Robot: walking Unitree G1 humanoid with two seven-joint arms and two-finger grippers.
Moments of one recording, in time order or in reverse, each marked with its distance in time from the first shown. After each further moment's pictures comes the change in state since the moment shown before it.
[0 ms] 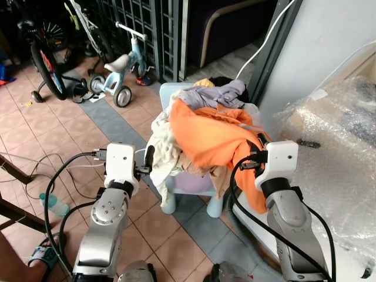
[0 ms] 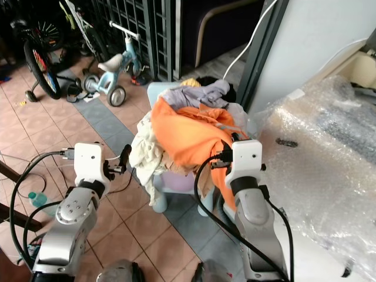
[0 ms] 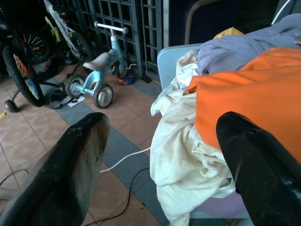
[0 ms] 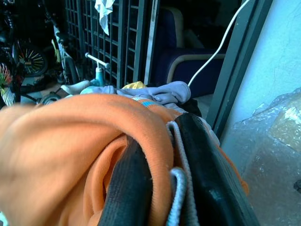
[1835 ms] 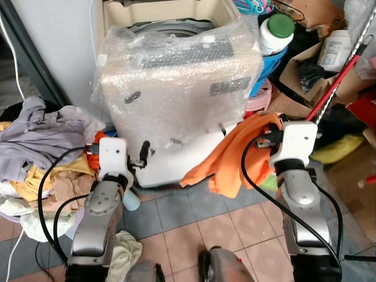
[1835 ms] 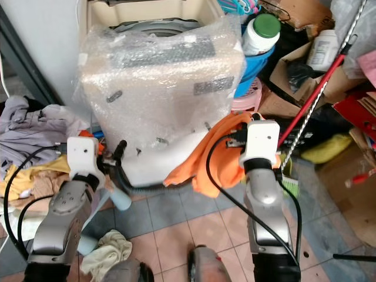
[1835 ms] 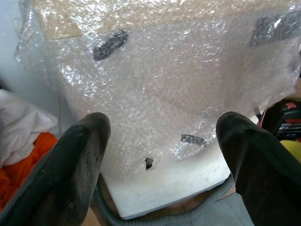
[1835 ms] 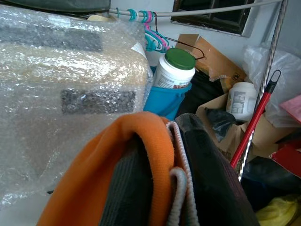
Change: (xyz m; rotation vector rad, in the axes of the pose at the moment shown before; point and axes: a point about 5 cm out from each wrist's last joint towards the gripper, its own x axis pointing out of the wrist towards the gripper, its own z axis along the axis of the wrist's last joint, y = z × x) left arm 0.010 0.002 0.011 -0.026 -0.016 -0.044; right arm 0.017 -0.031 0.010 -0.088 -0.049 -0.167
